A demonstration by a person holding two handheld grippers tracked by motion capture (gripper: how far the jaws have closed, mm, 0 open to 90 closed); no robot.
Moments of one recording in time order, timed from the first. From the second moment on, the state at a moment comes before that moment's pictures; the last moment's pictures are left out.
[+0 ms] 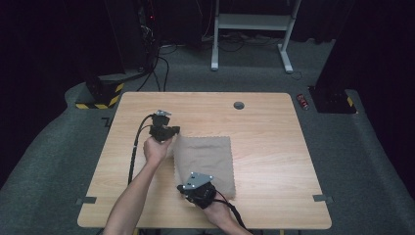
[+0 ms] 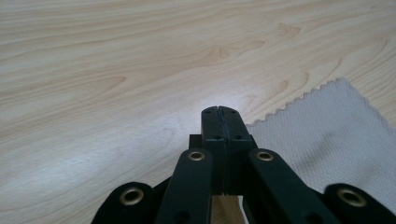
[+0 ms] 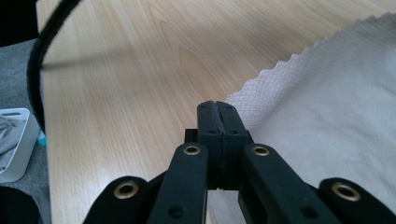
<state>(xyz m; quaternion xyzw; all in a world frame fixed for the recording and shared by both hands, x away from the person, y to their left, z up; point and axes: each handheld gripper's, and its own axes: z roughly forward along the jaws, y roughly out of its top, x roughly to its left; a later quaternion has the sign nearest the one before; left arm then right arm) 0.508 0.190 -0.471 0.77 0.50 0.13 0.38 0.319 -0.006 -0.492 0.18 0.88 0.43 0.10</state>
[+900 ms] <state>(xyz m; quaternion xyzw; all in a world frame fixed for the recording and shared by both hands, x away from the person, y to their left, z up) 0.520 0.140 -0.471 0.78 0.47 0.11 0.38 0.316 -0.065 -0.505 0.25 0.86 0.42 0.12</state>
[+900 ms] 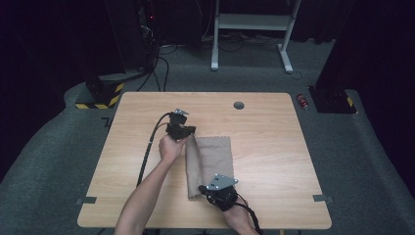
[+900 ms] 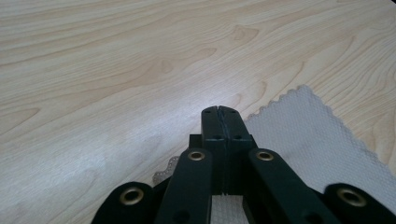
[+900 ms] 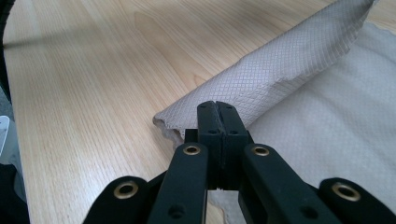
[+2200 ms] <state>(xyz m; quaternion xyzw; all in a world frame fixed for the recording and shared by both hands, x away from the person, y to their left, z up) 0.536 0.061 -0.471 0.81 0.43 0.11 0.38 0.304 -0.132 -0.509 0.30 0.85 0.41 0.15</state>
